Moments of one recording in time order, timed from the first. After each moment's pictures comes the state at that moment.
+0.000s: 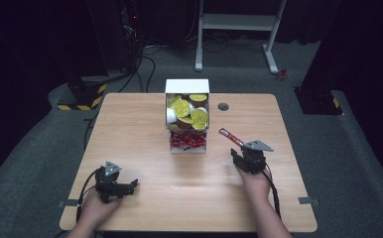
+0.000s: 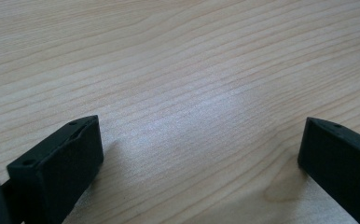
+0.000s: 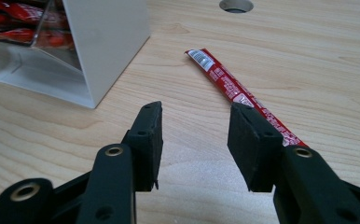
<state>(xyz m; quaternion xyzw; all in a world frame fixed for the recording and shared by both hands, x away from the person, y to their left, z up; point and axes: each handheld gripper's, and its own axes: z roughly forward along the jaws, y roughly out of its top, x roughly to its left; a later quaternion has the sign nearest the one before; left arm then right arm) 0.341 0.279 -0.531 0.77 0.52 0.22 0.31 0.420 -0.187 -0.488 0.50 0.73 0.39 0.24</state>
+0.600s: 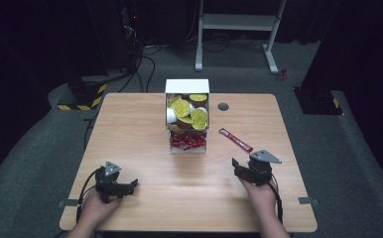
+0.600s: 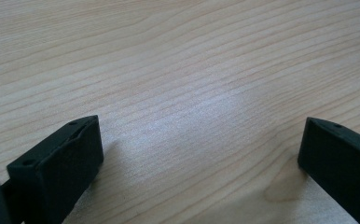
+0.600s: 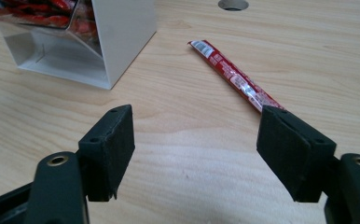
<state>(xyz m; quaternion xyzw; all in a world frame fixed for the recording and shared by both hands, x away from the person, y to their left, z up) 0.341 0.279 -0.531 0.77 0.52 0.22 0.31 0.382 -0.199 -0.484 0.50 0.73 0.40 0.25</state>
